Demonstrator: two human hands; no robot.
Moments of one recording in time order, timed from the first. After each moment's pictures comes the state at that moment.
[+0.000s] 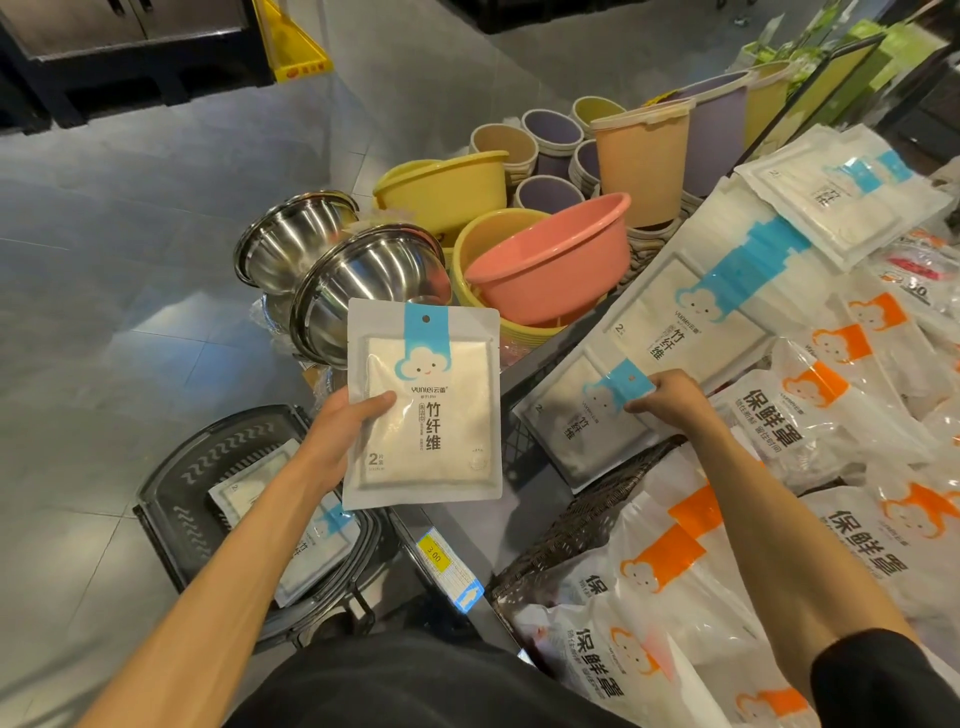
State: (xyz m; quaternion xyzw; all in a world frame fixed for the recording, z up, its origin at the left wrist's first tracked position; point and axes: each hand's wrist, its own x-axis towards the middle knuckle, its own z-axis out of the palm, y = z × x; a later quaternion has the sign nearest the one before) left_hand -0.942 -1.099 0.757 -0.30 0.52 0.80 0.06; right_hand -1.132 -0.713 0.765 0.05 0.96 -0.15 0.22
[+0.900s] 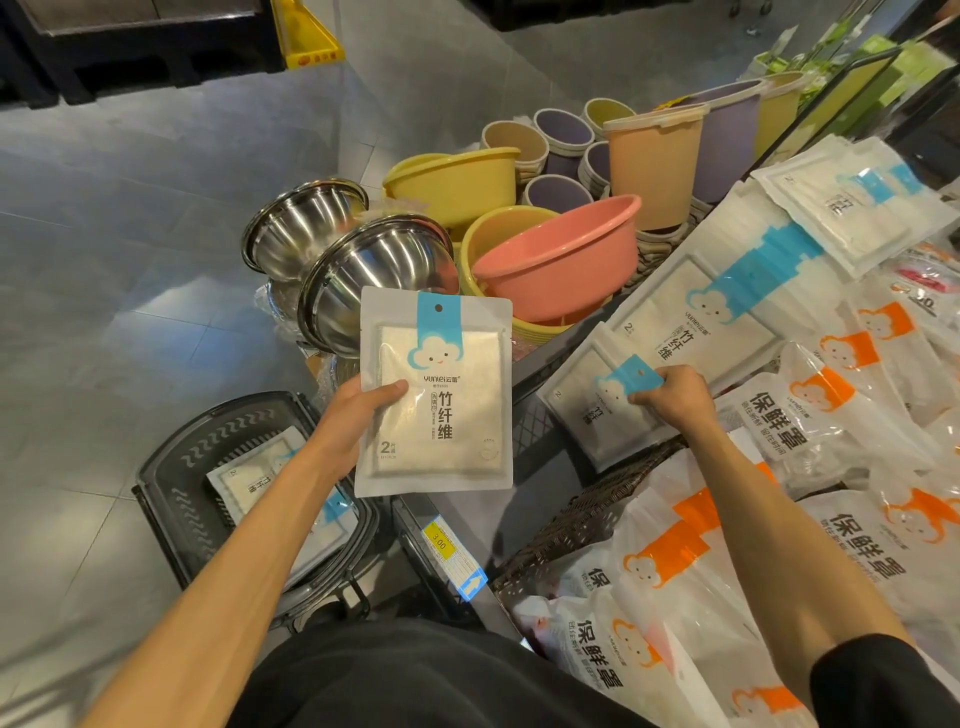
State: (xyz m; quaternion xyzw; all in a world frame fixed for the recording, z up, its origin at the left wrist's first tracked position) left_hand -0.938 -1.096 0.755 -0.29 0.51 0.81 0.05; right_hand -1.125 -0.722 0.764 0.06 0.97 -0.17 0.15
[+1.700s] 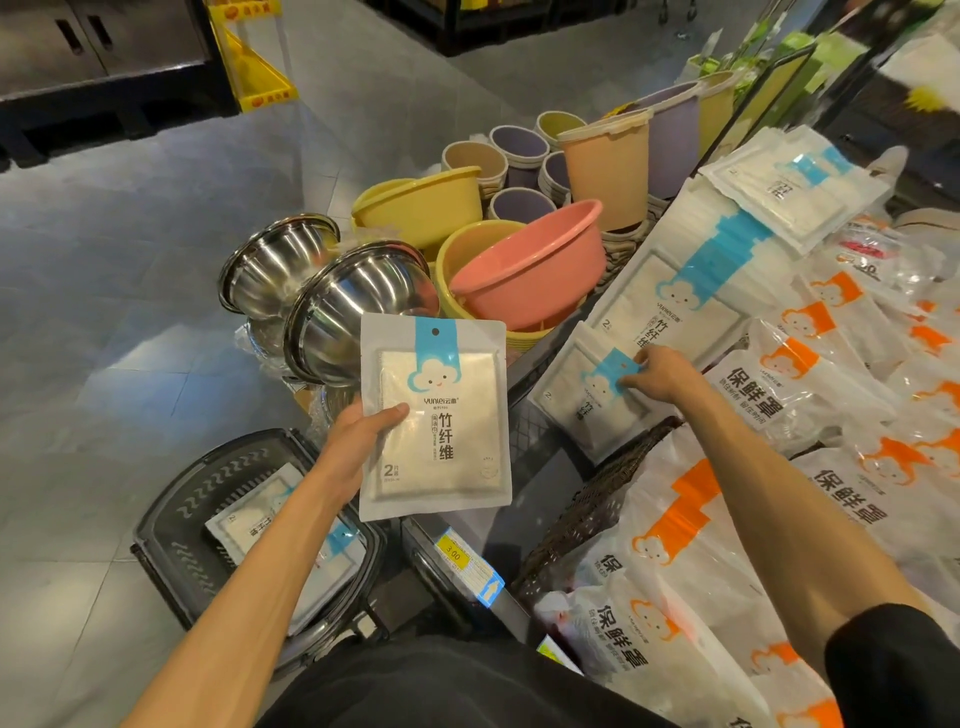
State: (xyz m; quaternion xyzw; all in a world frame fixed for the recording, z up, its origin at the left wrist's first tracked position) left_hand -0.934 -1.104 0.754 -0.26 0.54 0.80 0.09; right_hand -1.119 -0.740 0.805 0.03 0.98 -0.05 0.19
